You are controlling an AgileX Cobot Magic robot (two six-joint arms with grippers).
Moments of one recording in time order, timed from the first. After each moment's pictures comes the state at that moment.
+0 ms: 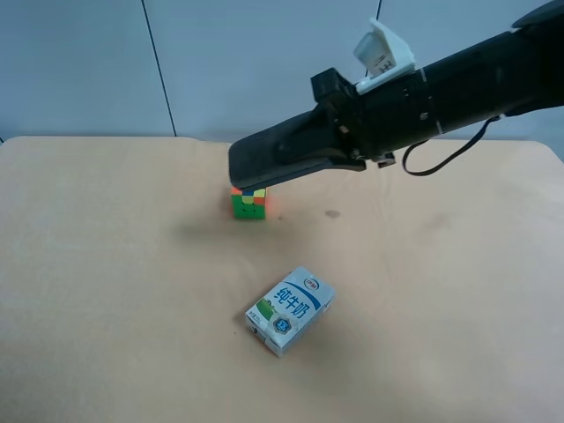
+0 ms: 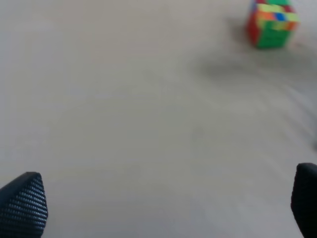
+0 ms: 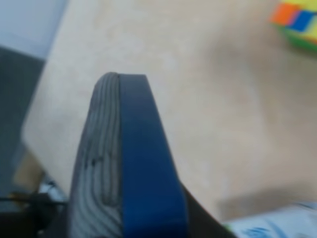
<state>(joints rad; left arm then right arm) -0.15 0.00 -0.51 0.05 1.06 -0.08 0.31 1.53 -0.96 1.21 0.82 -0.82</state>
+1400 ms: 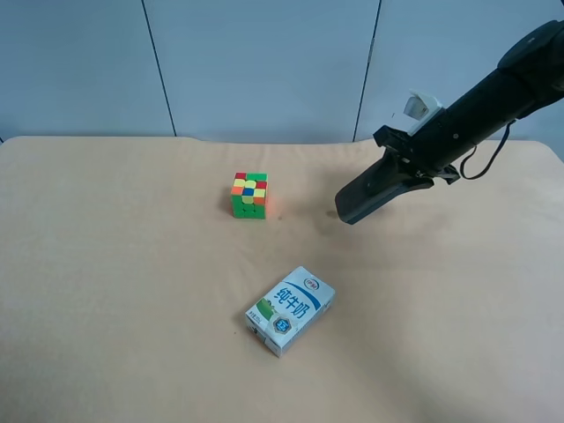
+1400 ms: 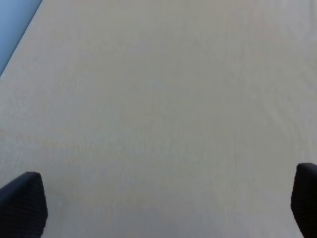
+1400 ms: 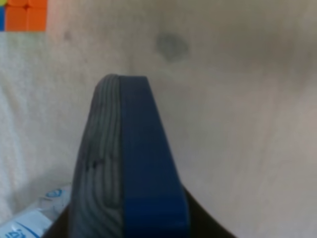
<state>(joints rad) 0.12 0.00 -0.51 0.04 1.06 -0.08 0.03 1.91 -1.23 0.76 0.94 -0.64</state>
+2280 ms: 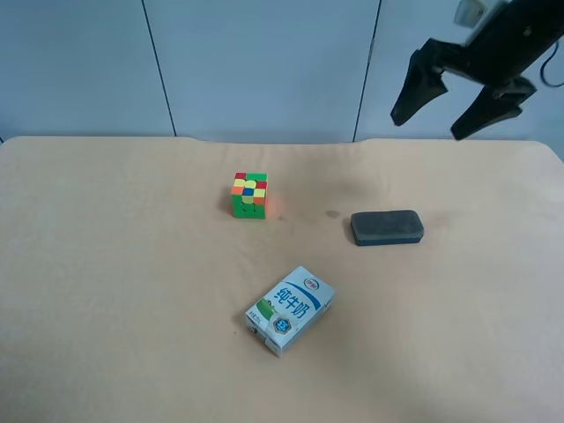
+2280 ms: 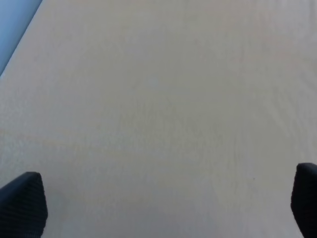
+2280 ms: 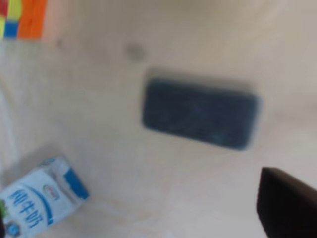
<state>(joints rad) 0.12 0.00 -0.51 0.04 1.06 -0.08 0.03 1.71 -1.50 0.41 1.20 -0.31</state>
